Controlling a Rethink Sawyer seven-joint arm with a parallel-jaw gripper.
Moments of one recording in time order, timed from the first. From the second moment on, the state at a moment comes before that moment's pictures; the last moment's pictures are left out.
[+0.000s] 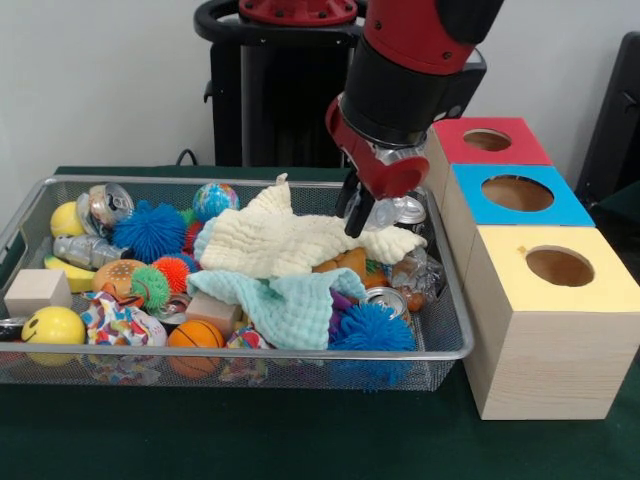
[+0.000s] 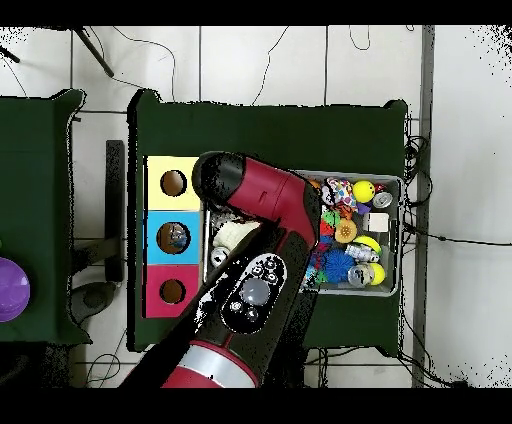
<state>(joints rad) 0.16 -0.32 -0.60 1.29 0.43 0.90 2.48</state>
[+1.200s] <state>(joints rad) 0.20 -0.24 -0.66 1.09 0.47 1.10 2.66</state>
